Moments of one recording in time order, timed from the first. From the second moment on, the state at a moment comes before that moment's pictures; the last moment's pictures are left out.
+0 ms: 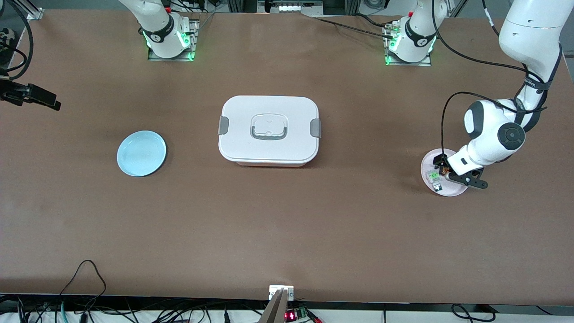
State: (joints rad) left arm 0.17 0.47 -0.04 -2.15 0.11 2.59 0.33; right arm -0.02 0.01 -0.10 -1.65 -0.04 1.55 -0.01
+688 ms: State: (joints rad) left arm 0.18 0.47 -0.04 -2.12 0.11 2.59 0.43; right arm -0.02 0.03 -0.10 -1.65 -0.04 1.55 -0.01
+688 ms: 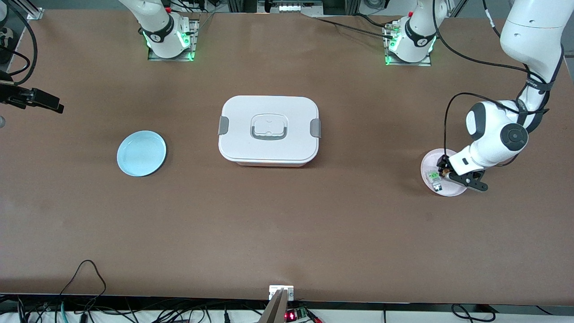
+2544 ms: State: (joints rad) left arm 0.17 0.36 -0.40 -1.93 -1.32 1.95 1.81; right arm -0.11 0.32 -0.01 -1.69 1.02 1.54 -0.15
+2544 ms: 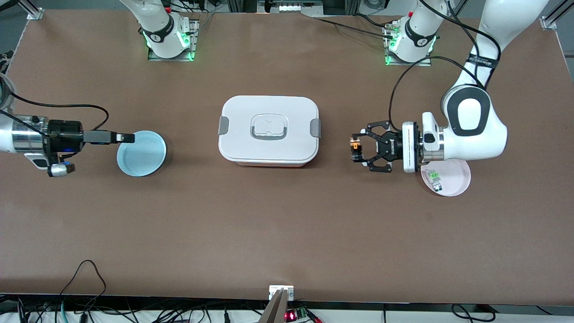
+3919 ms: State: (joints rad) left arm -0.05 0.44 -0.55 -1.87 -1.94 2.17 2.23; right arm 0.05 0.35 0.32 -1.79 1.35 2.03 -0.15
